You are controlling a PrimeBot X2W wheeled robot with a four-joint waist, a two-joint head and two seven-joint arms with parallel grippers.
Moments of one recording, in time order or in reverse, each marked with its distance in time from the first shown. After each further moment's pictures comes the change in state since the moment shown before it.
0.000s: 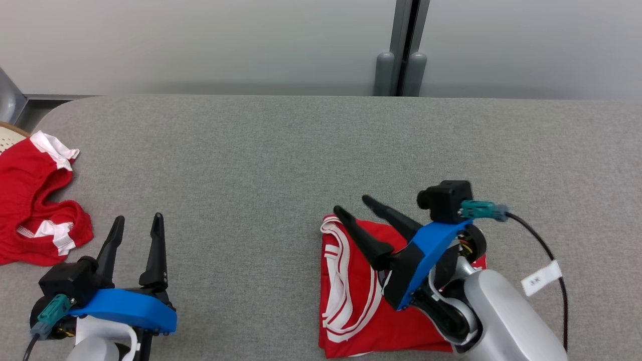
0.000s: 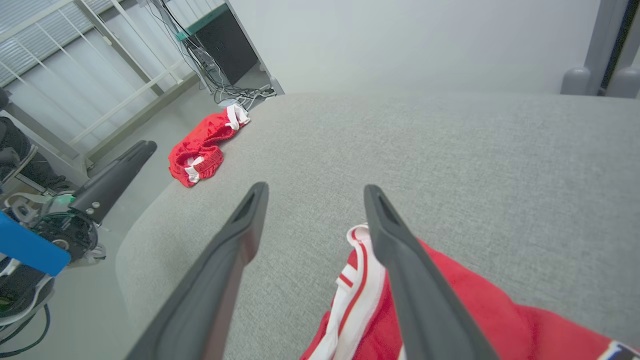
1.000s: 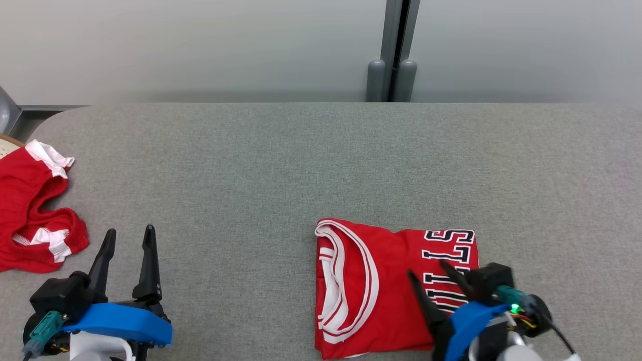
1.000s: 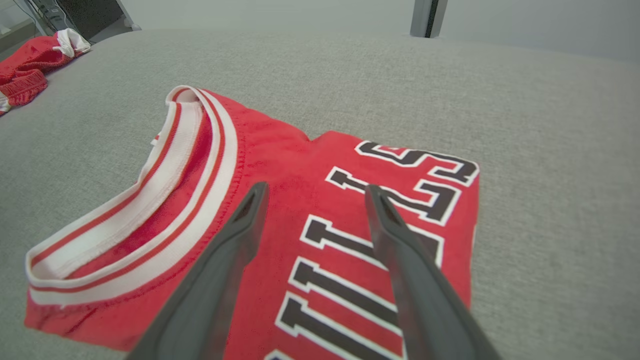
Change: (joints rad) left arm 0.067 0.017 0.014 -0.055 -0.024 0.033 -0.014; right arm 0.296 0.000 -0.264 0.024 -0.448 0.000 -0.190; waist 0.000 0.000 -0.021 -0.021
